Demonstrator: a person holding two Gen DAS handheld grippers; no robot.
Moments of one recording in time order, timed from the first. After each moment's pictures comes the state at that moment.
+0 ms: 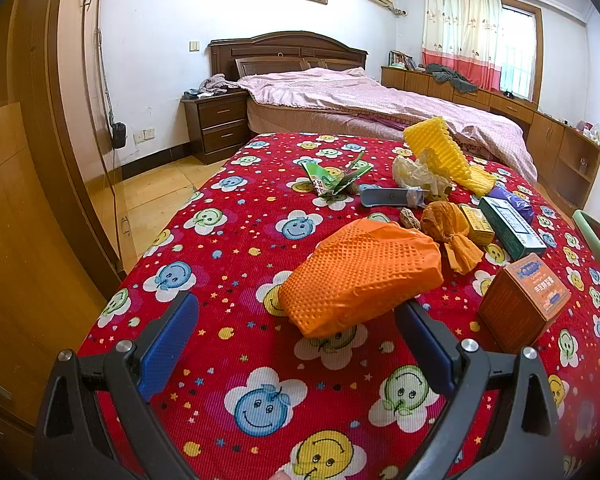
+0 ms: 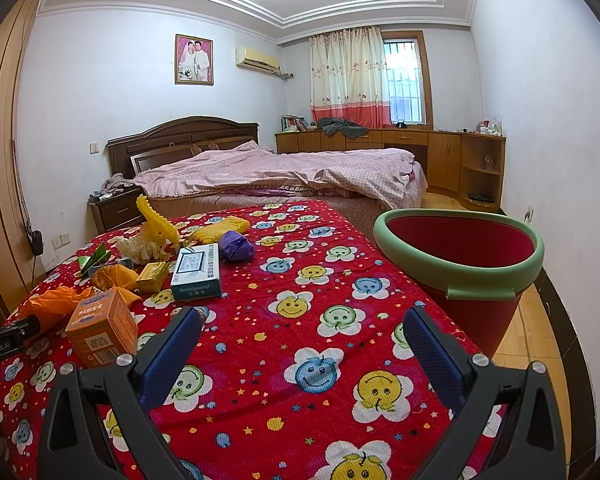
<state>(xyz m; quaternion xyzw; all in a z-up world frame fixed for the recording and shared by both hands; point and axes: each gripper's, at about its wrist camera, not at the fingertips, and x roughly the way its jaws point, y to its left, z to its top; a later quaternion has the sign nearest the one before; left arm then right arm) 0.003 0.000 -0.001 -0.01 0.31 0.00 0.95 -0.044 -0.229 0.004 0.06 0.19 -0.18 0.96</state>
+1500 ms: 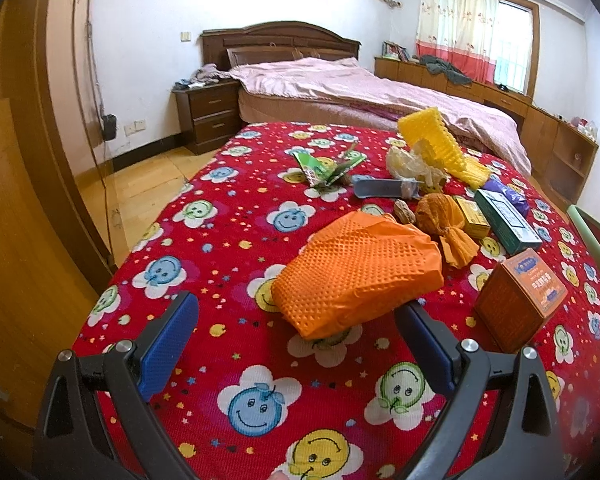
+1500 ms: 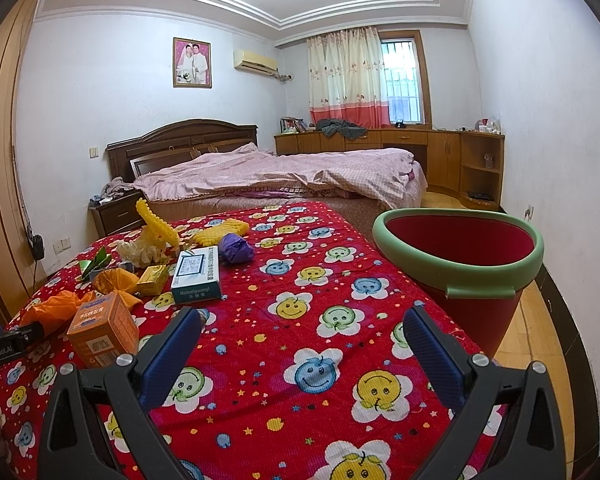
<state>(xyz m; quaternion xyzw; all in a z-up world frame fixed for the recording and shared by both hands) 0.009 0.003 -0.006 -0.01 0.34 -0.02 0.94 -0.049 -0.230 0.007 0.06 0.19 -0.18 0.96</state>
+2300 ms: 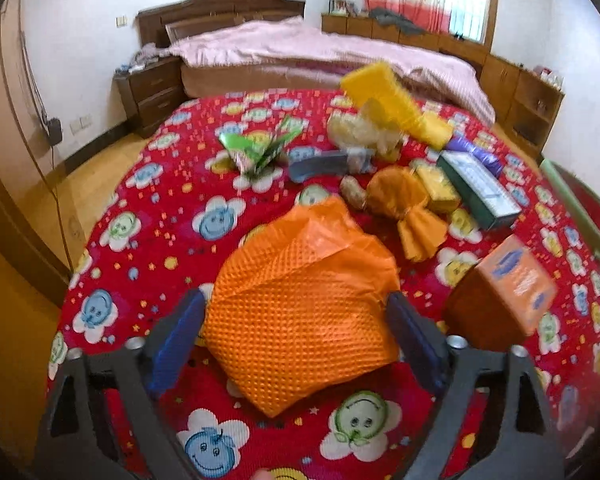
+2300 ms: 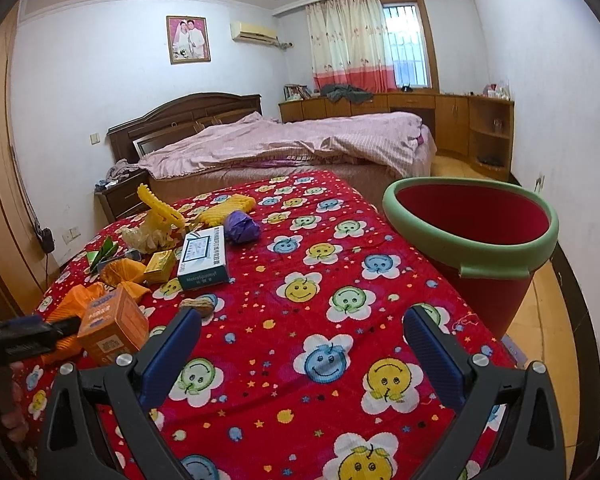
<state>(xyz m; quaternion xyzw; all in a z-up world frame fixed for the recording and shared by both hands) 0.049 -0.029 -0.010 0.04 0.42 -0.10 0.90 -0.035 -0.235 0.009 0.10 0.25 -0.16 0.95</state>
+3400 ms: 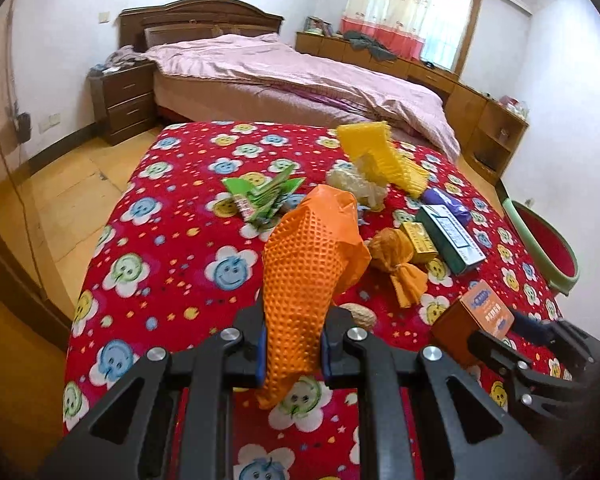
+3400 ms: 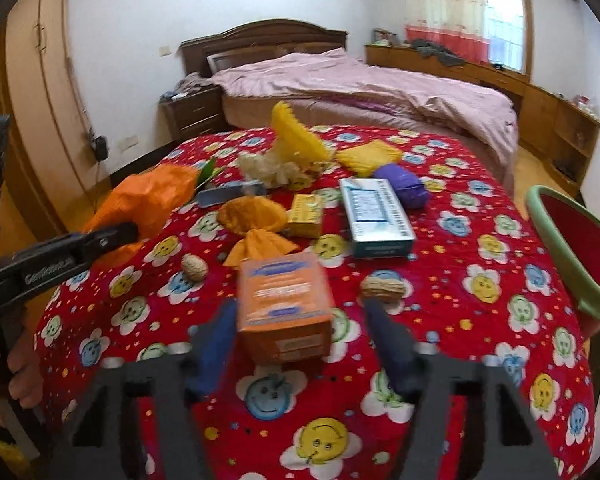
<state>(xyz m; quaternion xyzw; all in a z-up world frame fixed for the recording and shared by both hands) 0.067 0.009 0.025 -0.02 0.38 -0.18 0.91 0.043 -0.127 0.011 0.04 0.38 -0.01 0.92</state>
